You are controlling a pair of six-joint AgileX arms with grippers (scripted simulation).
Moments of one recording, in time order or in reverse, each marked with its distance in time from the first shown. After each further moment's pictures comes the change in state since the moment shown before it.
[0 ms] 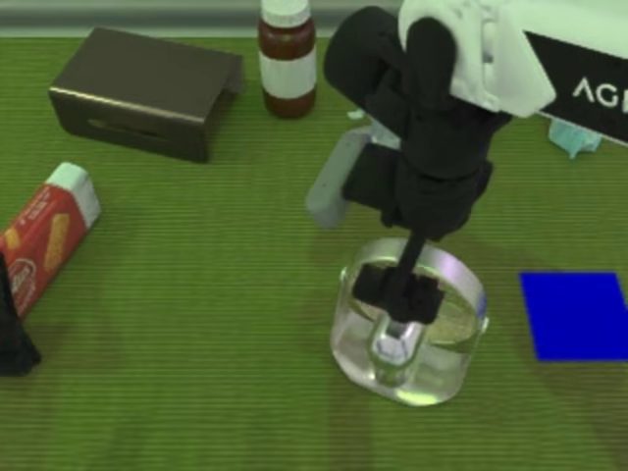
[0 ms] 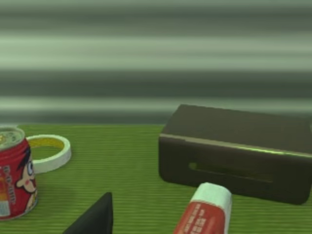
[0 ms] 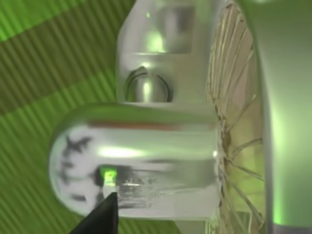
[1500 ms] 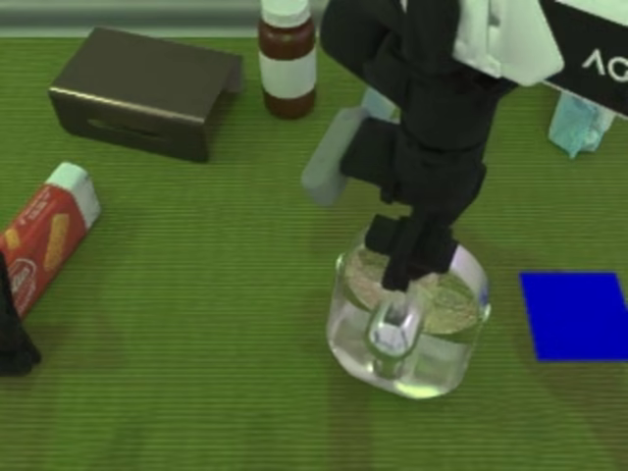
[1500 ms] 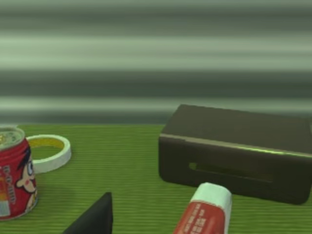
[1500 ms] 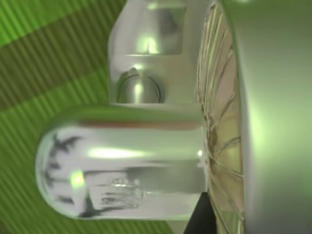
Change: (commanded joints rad) left arm 0.000 0.000 0.000 0.000 0.000 0.000; right arm 0.003 0.011 0.119 -0.109 0.000 0.000
